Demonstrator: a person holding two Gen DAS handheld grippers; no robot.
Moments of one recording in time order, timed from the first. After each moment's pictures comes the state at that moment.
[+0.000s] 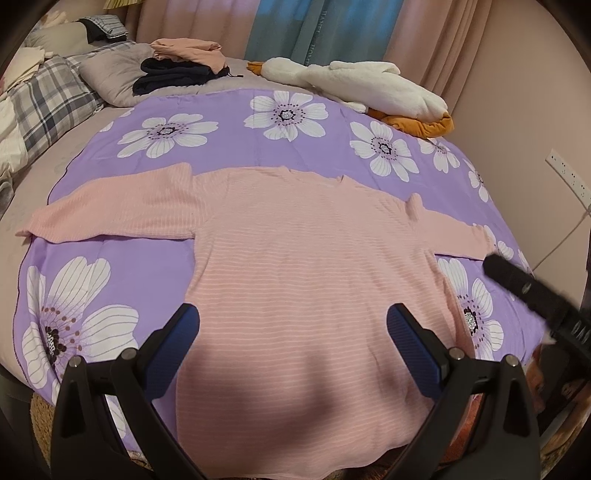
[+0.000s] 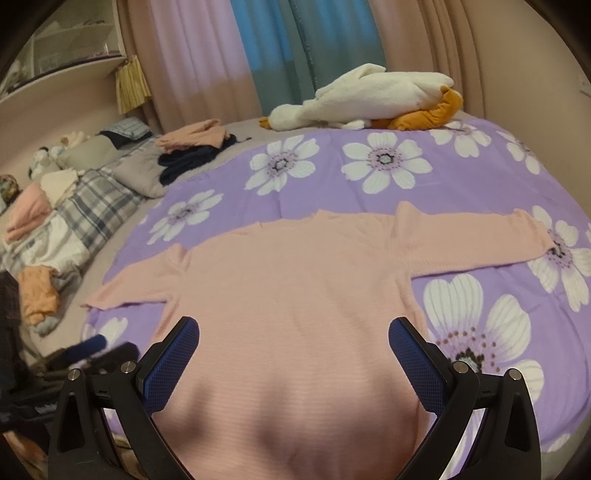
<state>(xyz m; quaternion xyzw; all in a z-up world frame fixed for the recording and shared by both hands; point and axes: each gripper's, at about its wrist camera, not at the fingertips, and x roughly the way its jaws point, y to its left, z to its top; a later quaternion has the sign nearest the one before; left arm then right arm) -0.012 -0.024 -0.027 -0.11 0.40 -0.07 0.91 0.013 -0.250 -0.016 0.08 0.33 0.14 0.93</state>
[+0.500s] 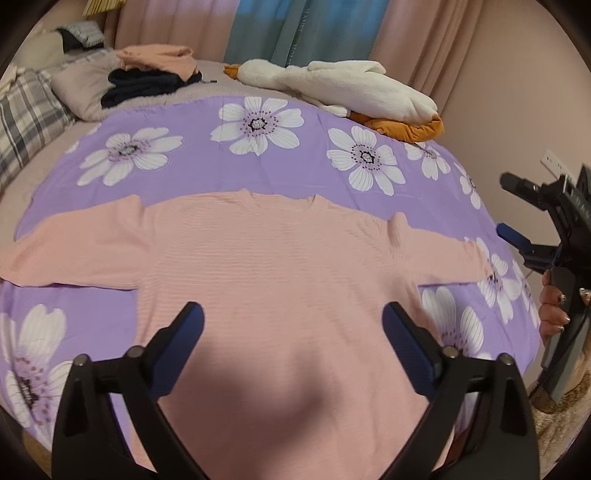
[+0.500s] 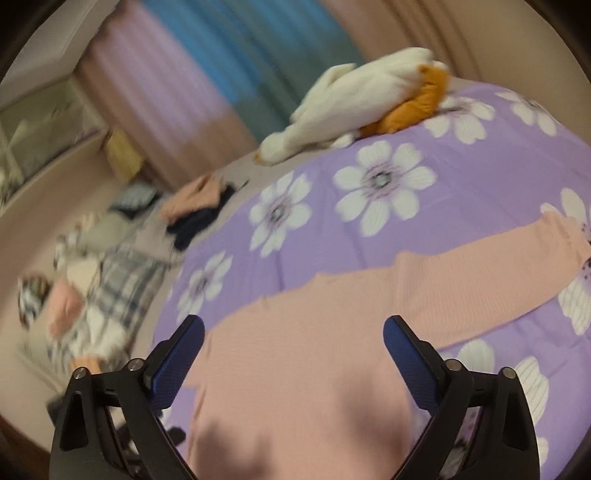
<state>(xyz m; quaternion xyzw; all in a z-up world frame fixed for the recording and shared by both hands) 0.058 -0.064 -0.016 -0.11 0.40 -0.09 0.91 0.113 -0.360 0.017 0.24 0.31 0.15 0.91</state>
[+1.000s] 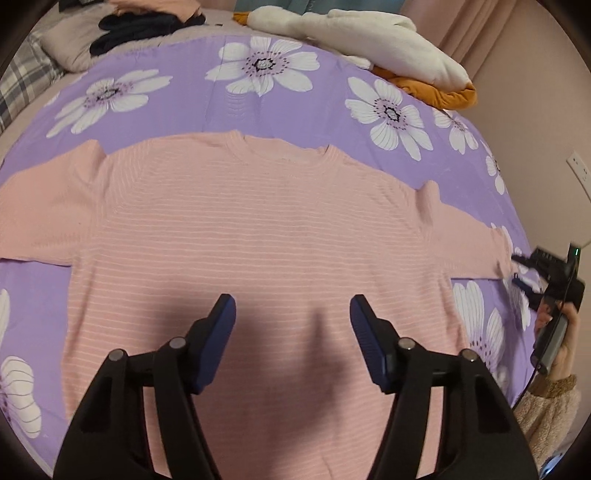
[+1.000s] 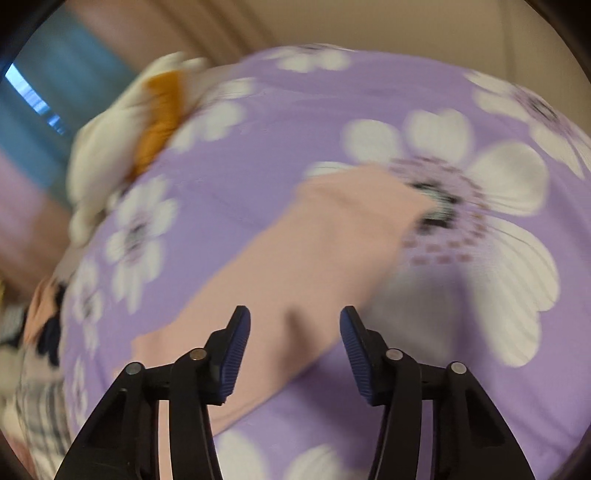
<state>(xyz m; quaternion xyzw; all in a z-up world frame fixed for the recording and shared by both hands) 0.114 -0.089 -0.075 -0.13 0.48 -0.07 0.87 0.144 -0.545 -0.093 0.38 0.38 -0.16 0.83</state>
